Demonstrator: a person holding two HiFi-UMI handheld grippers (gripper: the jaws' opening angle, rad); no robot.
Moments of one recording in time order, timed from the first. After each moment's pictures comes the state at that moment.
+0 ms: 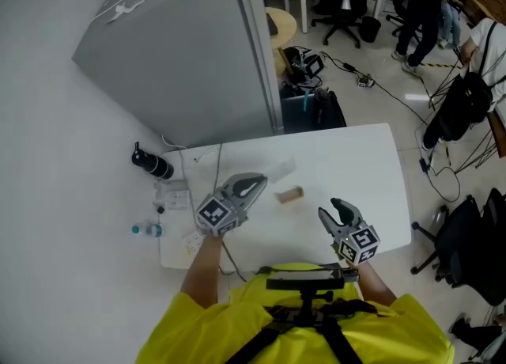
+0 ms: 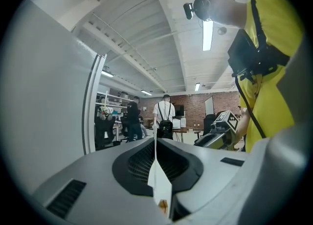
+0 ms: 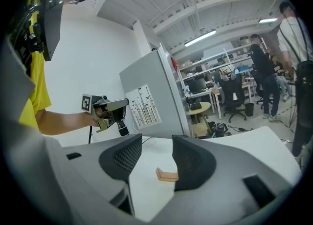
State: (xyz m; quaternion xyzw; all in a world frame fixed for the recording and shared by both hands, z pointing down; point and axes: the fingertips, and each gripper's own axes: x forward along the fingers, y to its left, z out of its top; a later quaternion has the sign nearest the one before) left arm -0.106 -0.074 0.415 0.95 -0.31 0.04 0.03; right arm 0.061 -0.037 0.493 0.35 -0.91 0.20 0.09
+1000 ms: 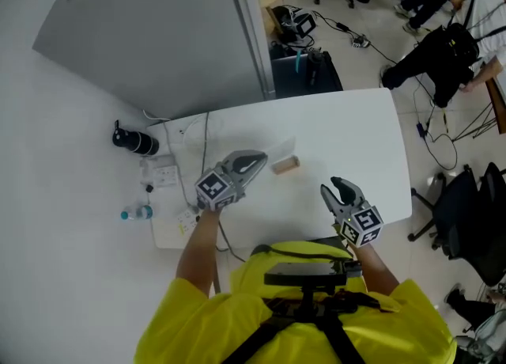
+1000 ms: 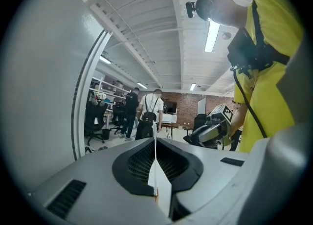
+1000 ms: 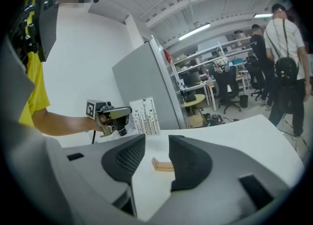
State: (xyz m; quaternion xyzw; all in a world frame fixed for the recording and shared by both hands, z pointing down) left arm -0.096 -0.086 0.489 0.96 -0.27 0.04 0.08; right arm 0.071 -0.035 0.526 0.37 -0.89 0.23 0.12
